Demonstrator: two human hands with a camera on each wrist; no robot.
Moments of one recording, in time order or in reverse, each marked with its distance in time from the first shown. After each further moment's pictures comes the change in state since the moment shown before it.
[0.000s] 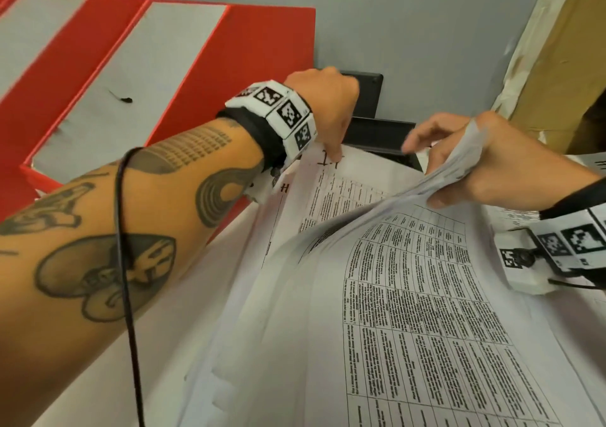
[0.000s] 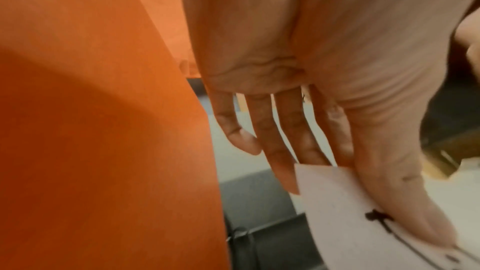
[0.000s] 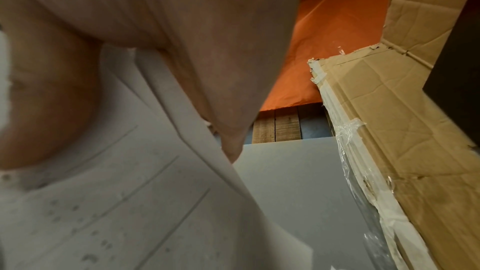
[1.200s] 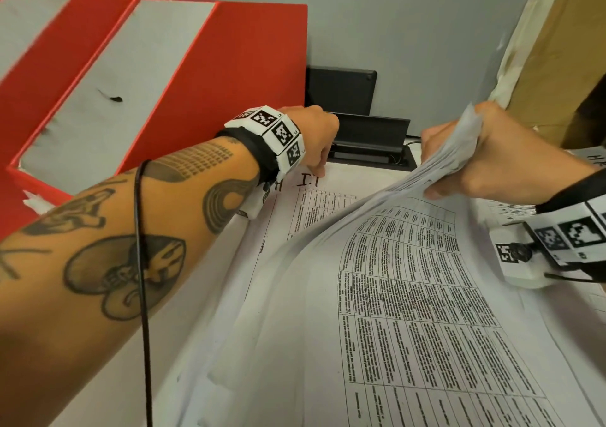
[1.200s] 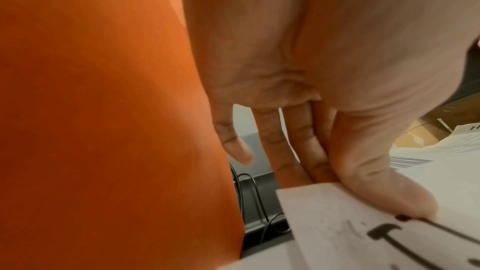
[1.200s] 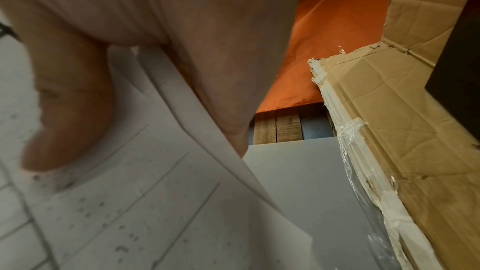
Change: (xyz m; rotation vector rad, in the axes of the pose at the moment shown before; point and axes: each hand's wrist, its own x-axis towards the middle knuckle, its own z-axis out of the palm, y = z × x) left_hand 0.017 -0.010 0.045 0.018 -0.164 -0.024; right_hand -0.001 -0.002 -0.005 0.016 -0.037 -0.059
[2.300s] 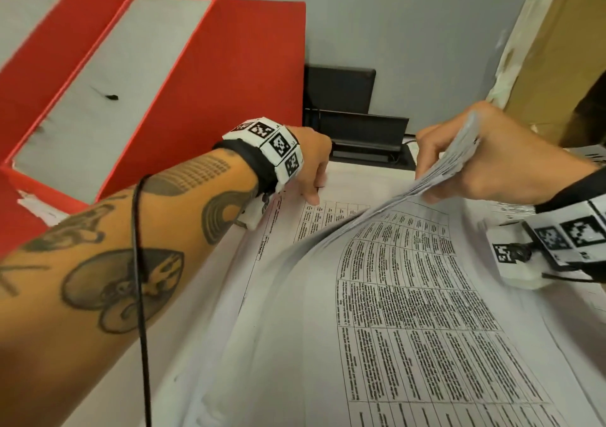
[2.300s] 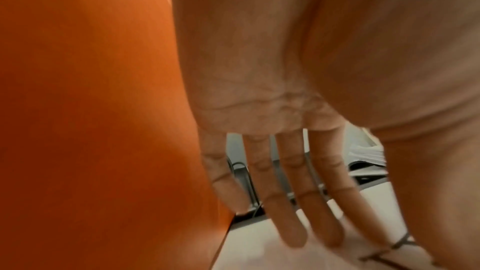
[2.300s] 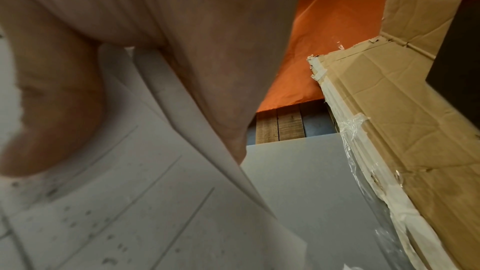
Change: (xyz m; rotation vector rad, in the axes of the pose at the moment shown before) left_hand 0.004 -0.005 0.020 -0.023 -0.207 0.086; right_hand 0.001 0.001 0.004 -0.060 -0.010 0.010
